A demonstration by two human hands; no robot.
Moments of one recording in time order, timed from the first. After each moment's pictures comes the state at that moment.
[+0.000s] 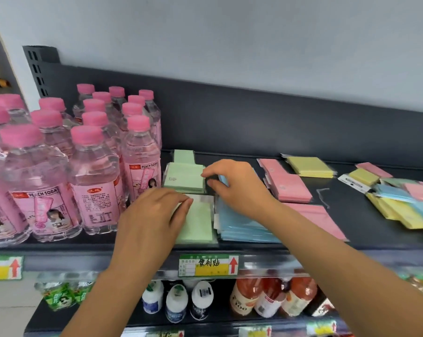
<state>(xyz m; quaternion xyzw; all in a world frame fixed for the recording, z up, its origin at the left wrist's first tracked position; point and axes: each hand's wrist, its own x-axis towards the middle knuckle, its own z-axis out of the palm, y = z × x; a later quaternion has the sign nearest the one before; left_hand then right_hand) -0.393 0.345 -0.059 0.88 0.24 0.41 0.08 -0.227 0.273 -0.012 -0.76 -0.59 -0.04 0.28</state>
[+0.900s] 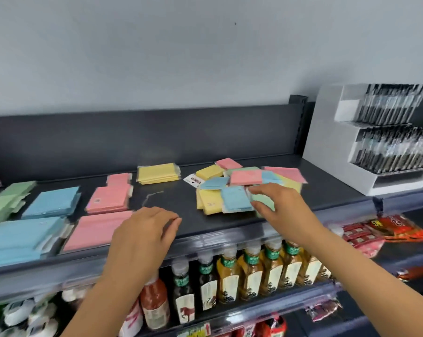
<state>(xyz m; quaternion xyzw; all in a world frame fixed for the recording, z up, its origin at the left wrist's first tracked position) -0.160 0.063 -0.046 0.92 0.17 0.37 0.02 0.022 -0.131 -0.022 -0.85 -0.44 -0.12 0.26</state>
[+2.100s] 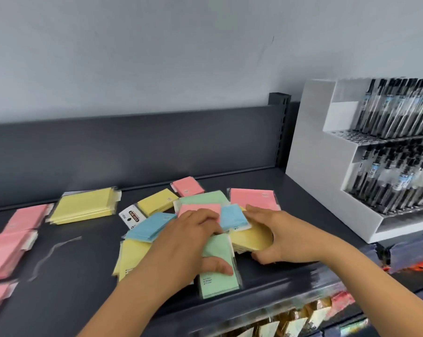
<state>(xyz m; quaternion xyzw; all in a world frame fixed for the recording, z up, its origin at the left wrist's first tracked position) 0.057 0.009 -0.036 0.99 0.03 0.10 0.11 0.205 -0.167 -0.035 -0.82 -0.50 0.16 0.24</state>
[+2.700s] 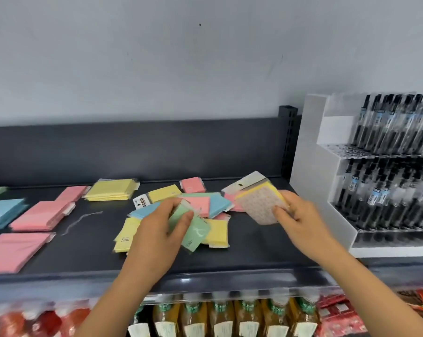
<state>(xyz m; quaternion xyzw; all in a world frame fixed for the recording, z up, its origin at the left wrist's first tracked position) 0.033 -0.054 -0.031 0.85 0.25 0.36 0.30 0.235 -0.223 -0.030 -0.75 -0.46 -0.01 0.48</state>
